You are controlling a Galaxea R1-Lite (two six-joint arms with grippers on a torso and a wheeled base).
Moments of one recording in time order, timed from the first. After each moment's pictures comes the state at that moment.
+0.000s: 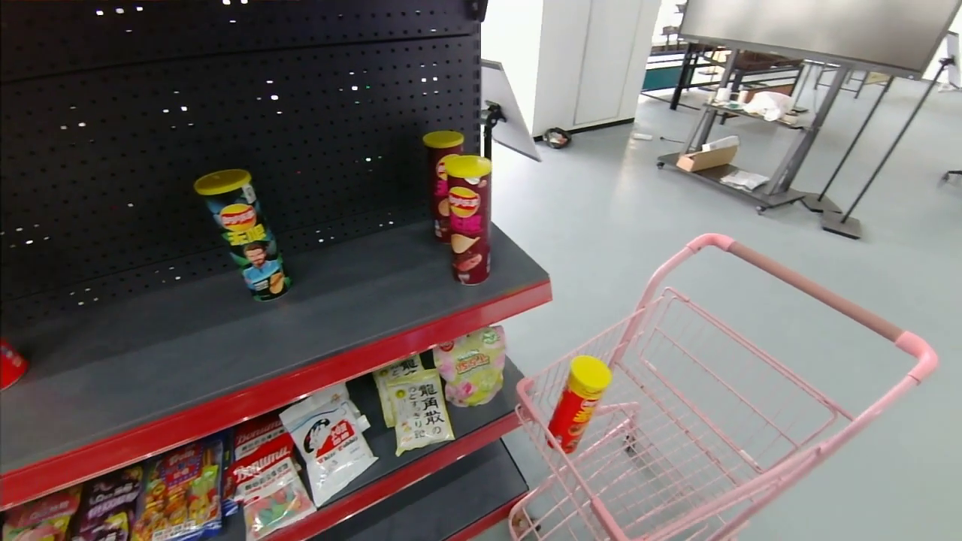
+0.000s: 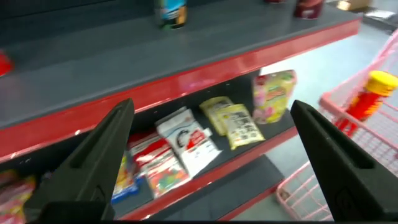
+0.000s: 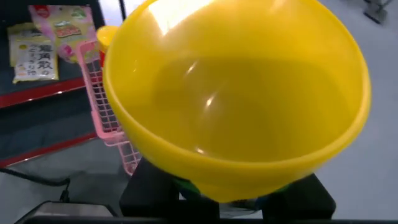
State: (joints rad) left arm 0.00 0.00 0.00 0.01 -0.02 0.02; right arm 0.20 0.47 -0.52 0.36 -0.25 -0.15
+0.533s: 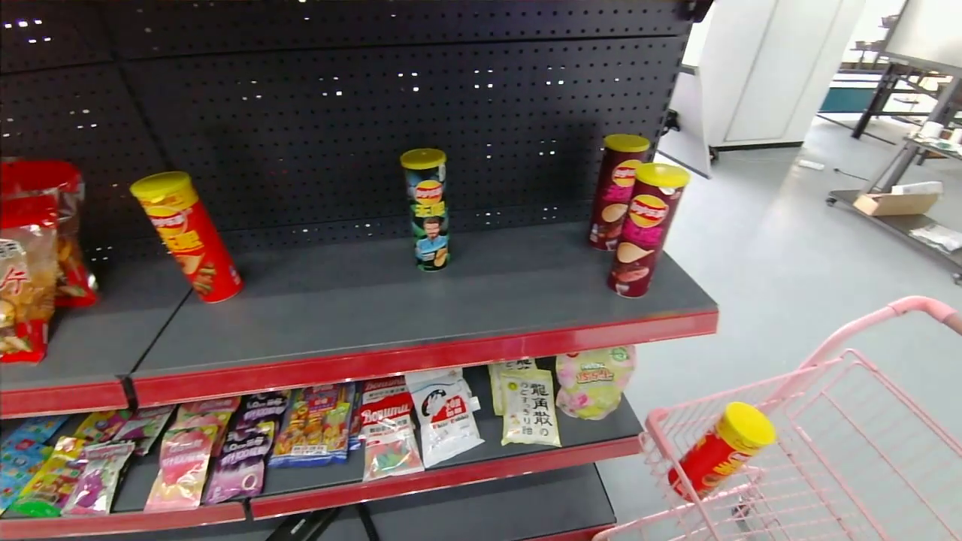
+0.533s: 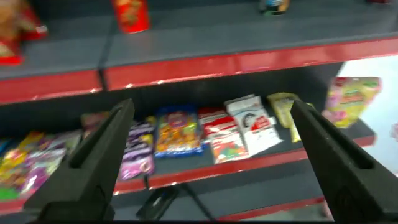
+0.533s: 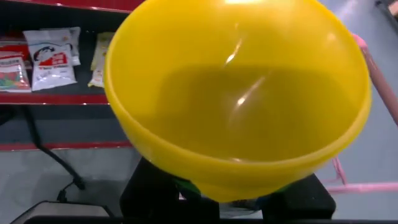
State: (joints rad) left arm 0.00 0.00 0.00 0.01 -0.02 0.02; right arm 0.21 0.43 -0.49 0.36 -0.25 -0.17
